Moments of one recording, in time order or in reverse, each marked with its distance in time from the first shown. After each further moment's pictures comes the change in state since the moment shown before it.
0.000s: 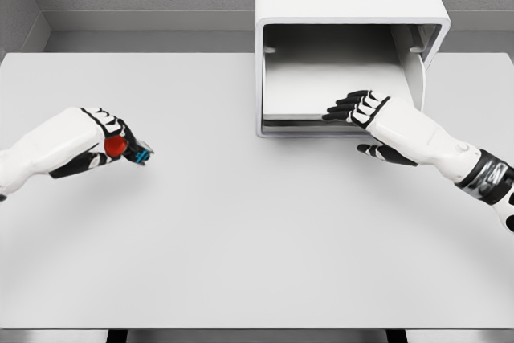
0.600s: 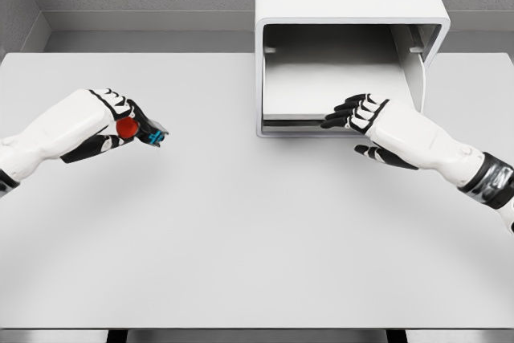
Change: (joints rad) left arm -0.064 -0.077 -0.002 -0.001 0.002 0.000 0.000; right arm 0.021 -0.030 -0.010 -0.062 -0.002 0.000 -0.002
